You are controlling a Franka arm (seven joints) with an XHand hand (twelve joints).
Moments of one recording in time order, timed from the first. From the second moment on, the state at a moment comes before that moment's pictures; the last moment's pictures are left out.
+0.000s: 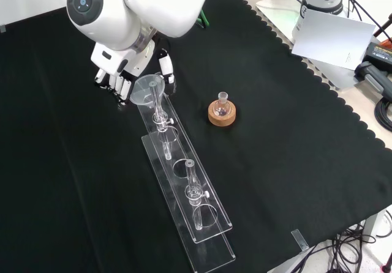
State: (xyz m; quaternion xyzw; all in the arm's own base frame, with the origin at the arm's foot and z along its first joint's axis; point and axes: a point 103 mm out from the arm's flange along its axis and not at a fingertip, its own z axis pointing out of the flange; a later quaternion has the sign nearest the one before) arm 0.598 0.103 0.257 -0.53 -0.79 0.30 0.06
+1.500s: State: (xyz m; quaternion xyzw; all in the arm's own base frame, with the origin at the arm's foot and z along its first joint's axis) arm 0.581 0.101 0.282 -0.57 -0.80 0.19 0.05
